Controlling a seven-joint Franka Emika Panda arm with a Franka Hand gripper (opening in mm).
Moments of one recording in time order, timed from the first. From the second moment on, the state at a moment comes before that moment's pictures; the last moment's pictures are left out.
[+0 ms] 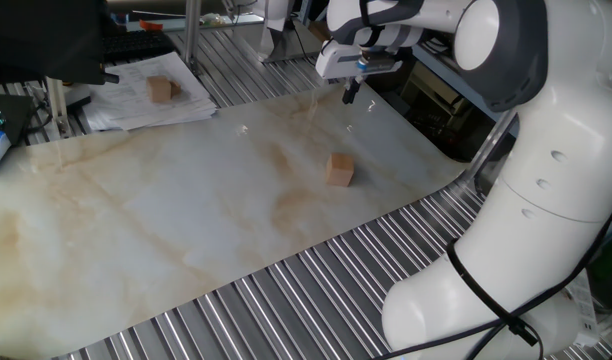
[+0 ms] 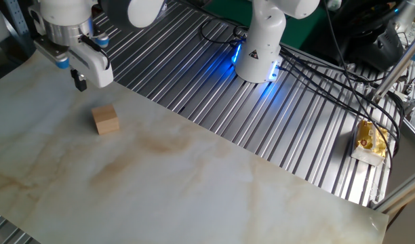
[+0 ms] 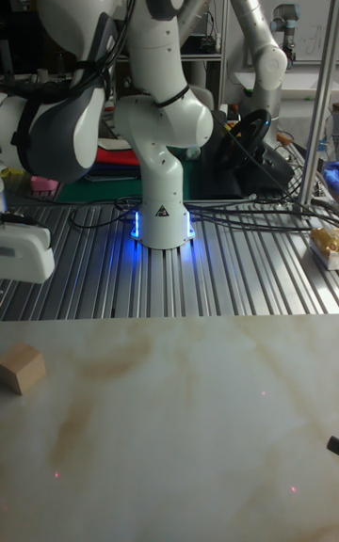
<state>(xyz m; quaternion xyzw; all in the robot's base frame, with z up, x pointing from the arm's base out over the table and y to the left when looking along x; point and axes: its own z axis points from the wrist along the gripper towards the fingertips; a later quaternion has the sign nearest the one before) 0.558 -0.255 0.261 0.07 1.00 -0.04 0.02</state>
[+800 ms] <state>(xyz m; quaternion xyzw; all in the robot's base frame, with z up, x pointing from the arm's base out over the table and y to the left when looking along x) 0.558 -0.255 0.260 0.07 1.00 -0.04 0.02</state>
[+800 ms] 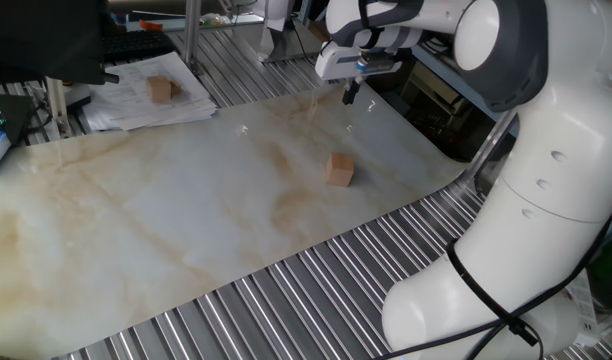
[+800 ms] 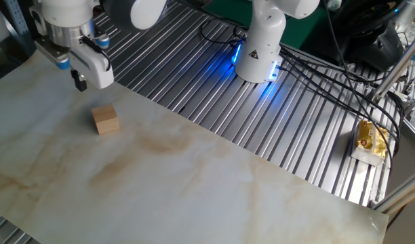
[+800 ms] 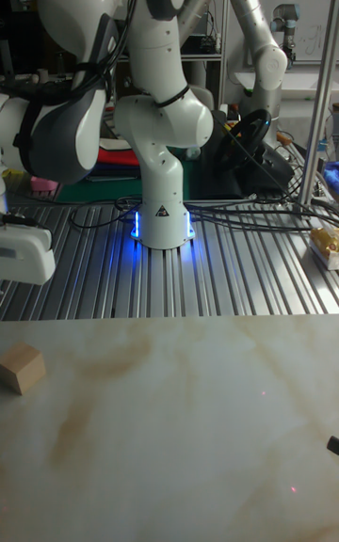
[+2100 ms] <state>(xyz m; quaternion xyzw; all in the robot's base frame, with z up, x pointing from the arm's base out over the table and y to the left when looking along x) 0.559 -0.255 0.261 0.13 0.99 -0.03 0.00</state>
